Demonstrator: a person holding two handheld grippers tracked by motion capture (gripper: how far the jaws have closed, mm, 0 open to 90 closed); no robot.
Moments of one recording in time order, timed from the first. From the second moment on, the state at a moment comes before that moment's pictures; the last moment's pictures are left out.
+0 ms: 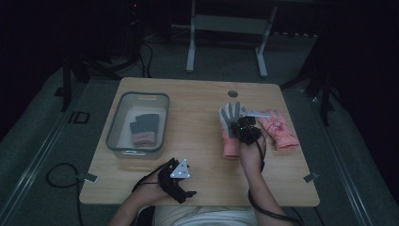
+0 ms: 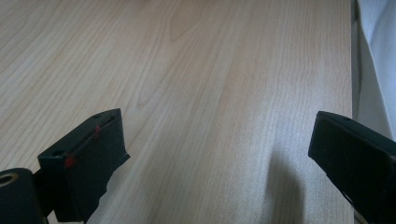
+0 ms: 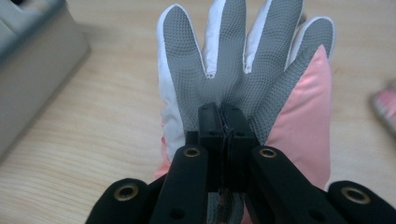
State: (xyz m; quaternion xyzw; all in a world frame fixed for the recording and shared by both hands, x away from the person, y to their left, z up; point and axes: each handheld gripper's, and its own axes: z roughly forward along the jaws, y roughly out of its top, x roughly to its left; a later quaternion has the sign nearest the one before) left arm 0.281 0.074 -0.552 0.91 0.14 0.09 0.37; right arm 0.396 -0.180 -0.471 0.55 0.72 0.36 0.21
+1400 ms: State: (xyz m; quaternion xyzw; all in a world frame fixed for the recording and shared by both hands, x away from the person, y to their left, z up) left arm 0.280 0.075 -0.557 0.91 0.14 0.08 0.37; right arm 0.417 -0.203 -0.465 0.47 0.77 0.37 0.21
